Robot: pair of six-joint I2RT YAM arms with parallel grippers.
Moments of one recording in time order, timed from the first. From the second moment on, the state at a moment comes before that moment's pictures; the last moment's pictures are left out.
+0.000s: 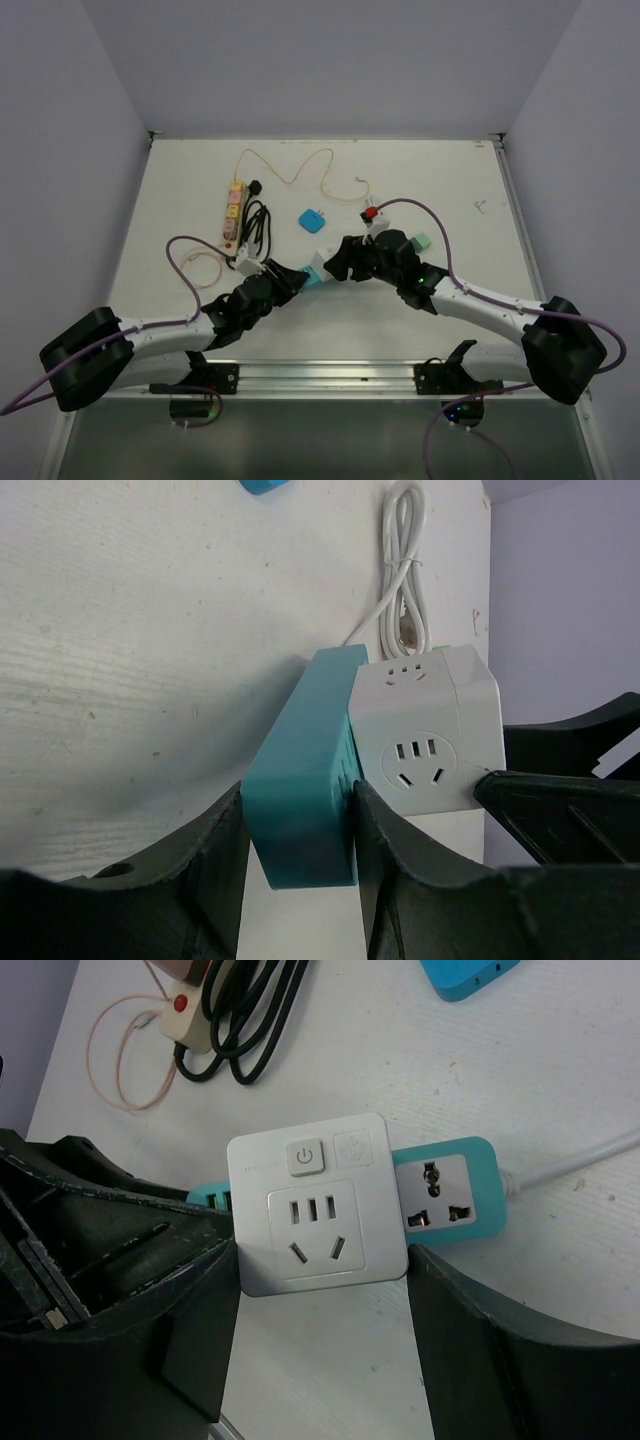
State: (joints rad) left arm -0.92 1.14 0.24 0.48 -0.39 -1.26; right arm 0.77 1.23 0.60 0.16 -0.03 0.62
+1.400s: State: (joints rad) left arm -0.97 1.14 0.48 0.08 -0.51 -1.04; right arm 0.76 1.36 0.81 -0.12 -0.10 0.48
